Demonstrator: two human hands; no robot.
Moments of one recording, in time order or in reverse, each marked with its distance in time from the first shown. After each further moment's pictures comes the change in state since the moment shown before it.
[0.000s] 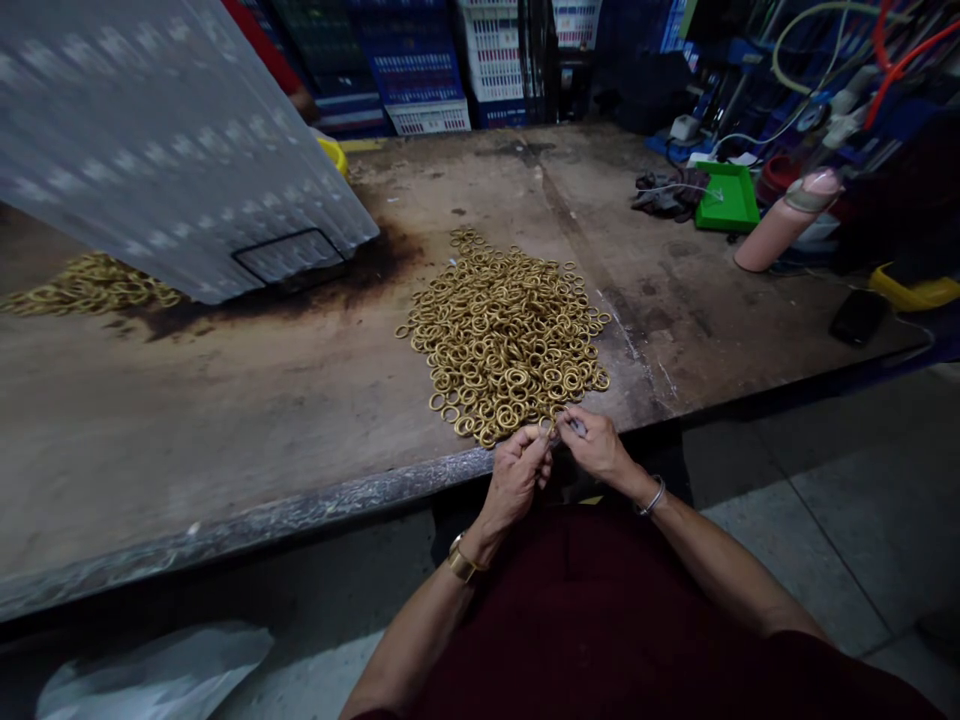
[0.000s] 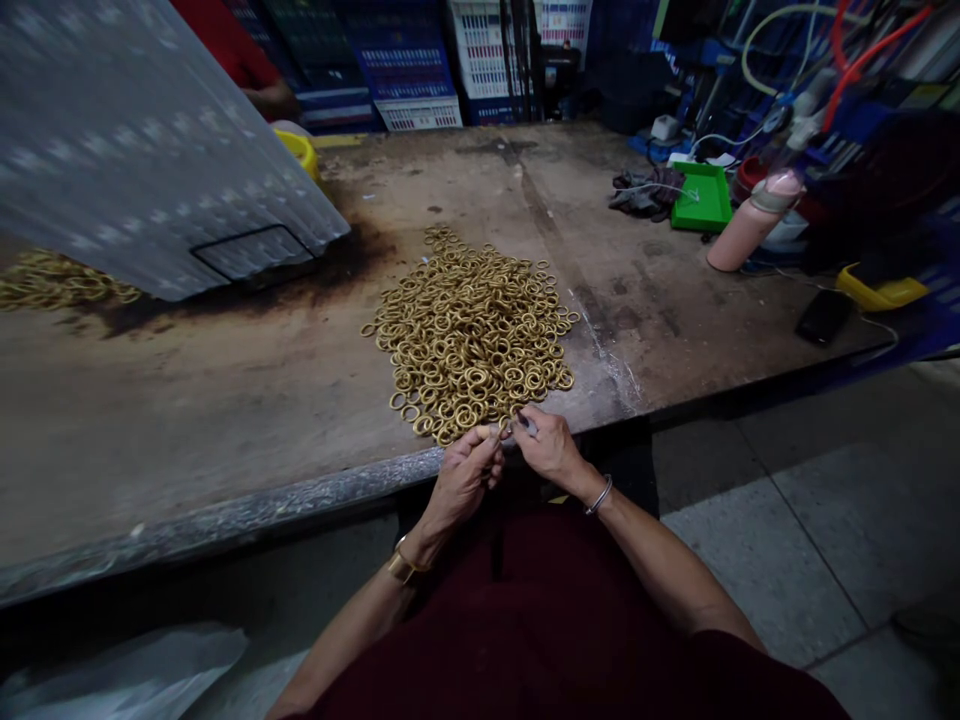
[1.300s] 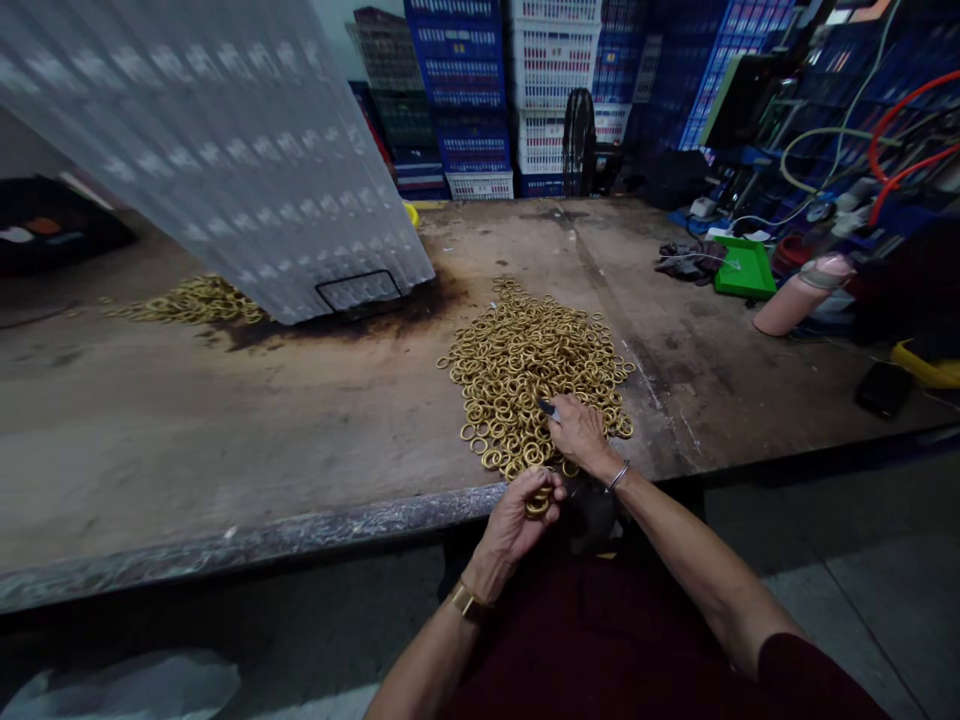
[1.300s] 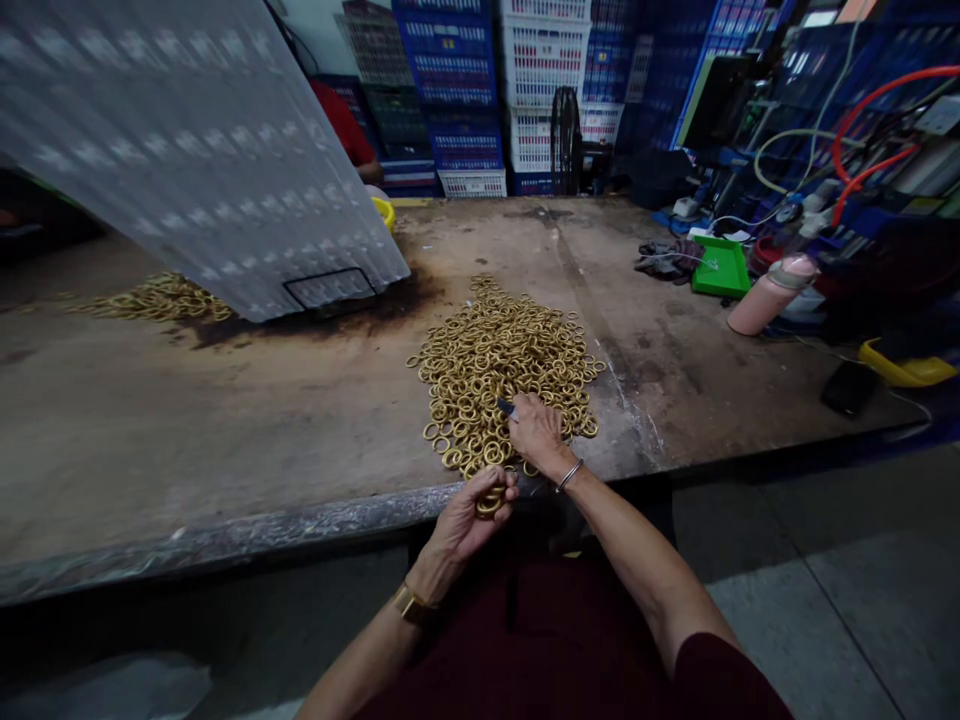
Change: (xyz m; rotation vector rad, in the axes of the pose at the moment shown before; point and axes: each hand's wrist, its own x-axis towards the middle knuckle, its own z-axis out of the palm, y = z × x) left_hand 0.006 0.004 -0.027 -0.503 -0.076 -0.115; right_hand 0.078 -0.045 0.022 -0.774 -0.030 -0.077
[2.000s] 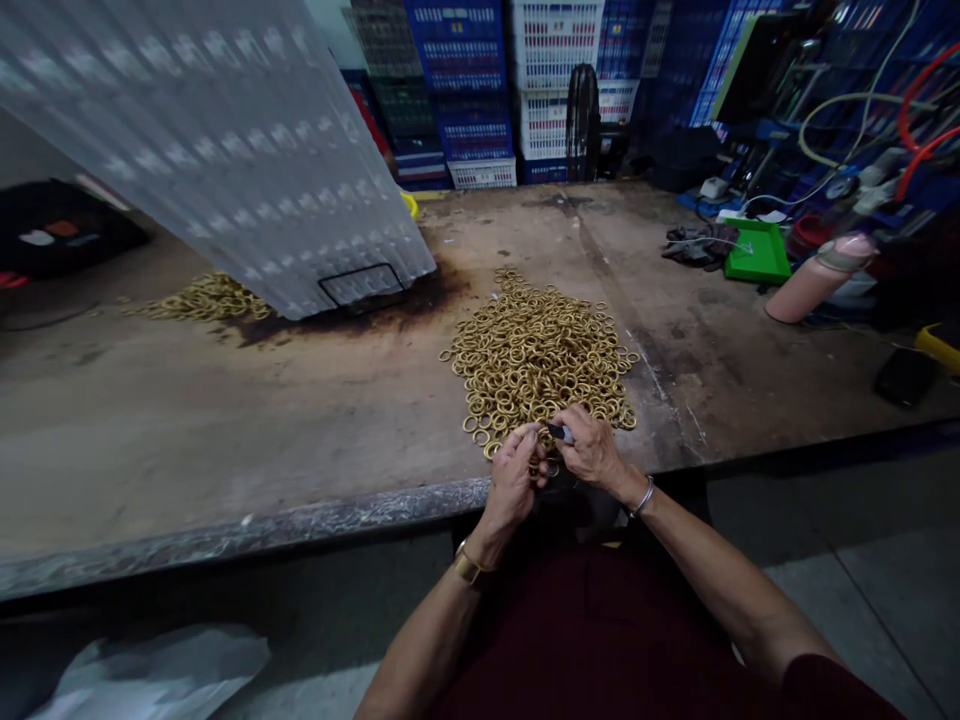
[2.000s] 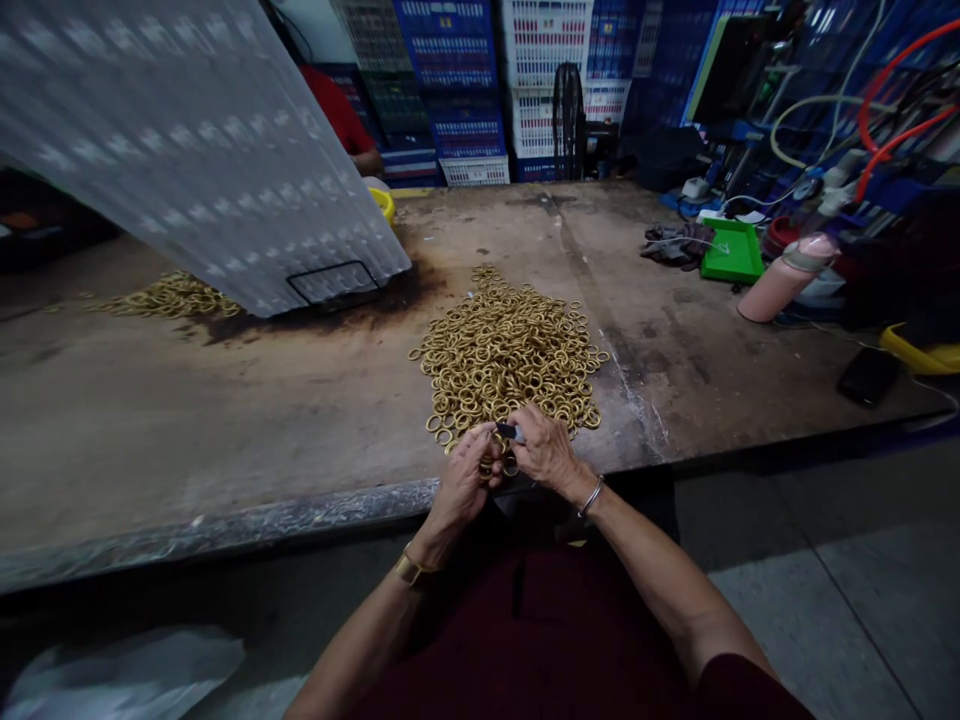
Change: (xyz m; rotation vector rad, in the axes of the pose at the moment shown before) left_hand 0.016 0.018 0.017 0.274 0.243 0.250; right_hand -0.031 0.017 0.007 0.336 0.165 -0.302
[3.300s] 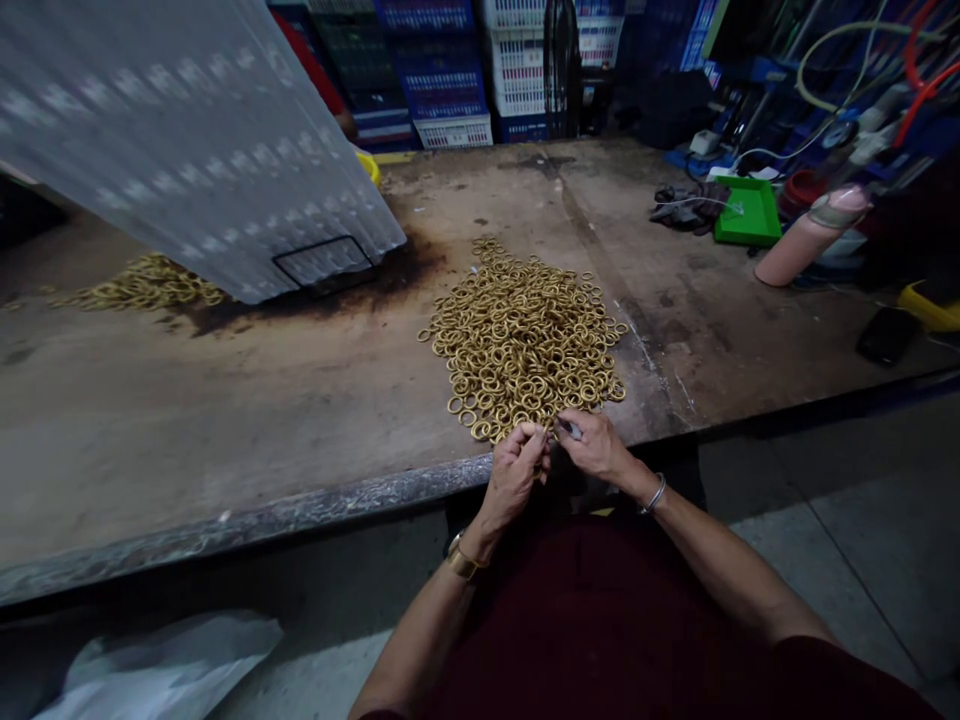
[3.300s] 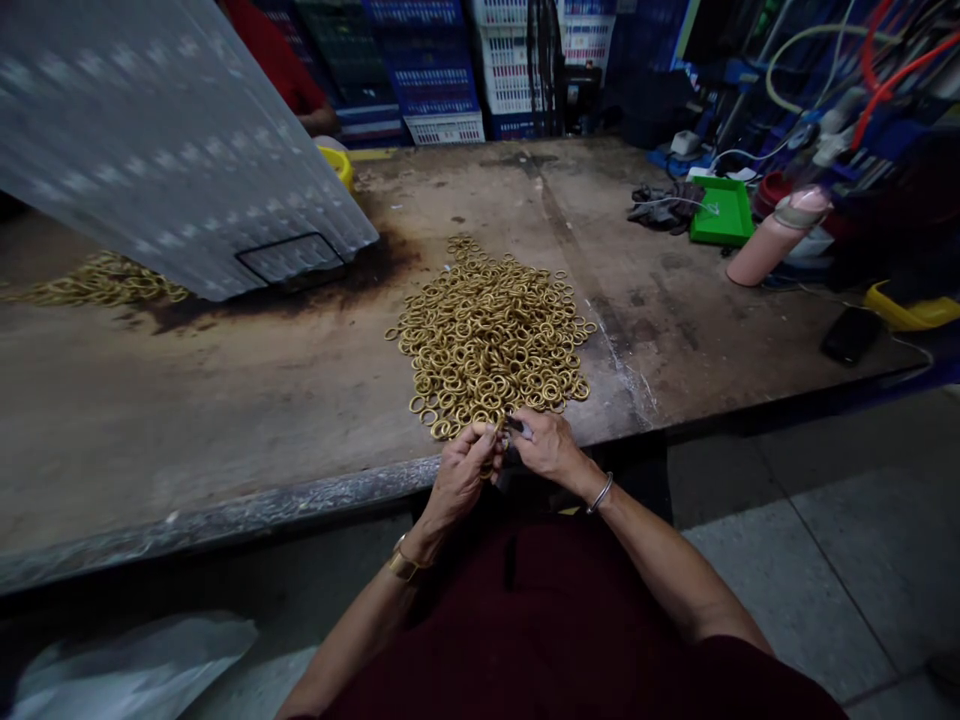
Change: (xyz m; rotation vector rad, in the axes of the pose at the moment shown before) left_hand -0.014 -0.017 -0.007 0.251 -0.205 0.078; right_hand -0.031 0.005 -0.001 0.296 -0.069 0.230
